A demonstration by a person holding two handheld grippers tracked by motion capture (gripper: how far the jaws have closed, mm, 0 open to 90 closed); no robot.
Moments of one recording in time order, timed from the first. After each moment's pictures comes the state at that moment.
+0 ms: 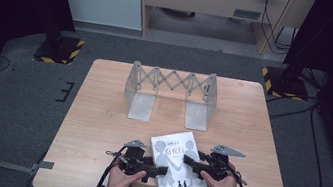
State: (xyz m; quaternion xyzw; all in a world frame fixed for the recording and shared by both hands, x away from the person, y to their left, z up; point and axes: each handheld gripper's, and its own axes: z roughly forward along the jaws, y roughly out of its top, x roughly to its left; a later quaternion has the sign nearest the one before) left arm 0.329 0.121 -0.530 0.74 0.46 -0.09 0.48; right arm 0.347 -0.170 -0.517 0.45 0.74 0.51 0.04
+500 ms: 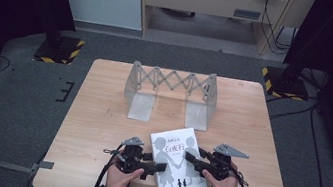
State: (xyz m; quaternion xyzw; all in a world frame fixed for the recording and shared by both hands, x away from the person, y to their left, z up) left arm 0.329 0.127 -0.517 0.74 0.45 -0.06 0.50; right arm 0.345 -0.172 -0.507 0.43 0.72 0.53 0.06
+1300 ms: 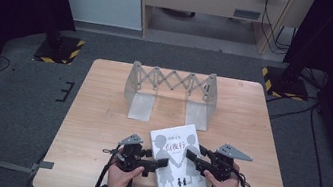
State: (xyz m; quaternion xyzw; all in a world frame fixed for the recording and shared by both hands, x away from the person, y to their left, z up) left arm 0.329 0.123 -0.509 0.72 0.44 -0.04 0.54; right arm 0.340 -0.174 -0.498 0.41 0.71 0.57 0.08
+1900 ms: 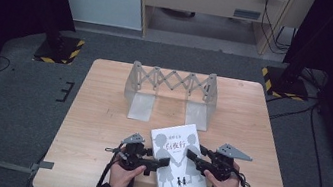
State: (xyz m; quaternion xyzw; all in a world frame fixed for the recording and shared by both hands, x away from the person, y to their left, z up) left arm 0.335 0.120 -0.514 0.72 0.44 -0.04 0.54; right arm 0.341 -0.175 -0.499 0.41 0.71 0.56 0.09
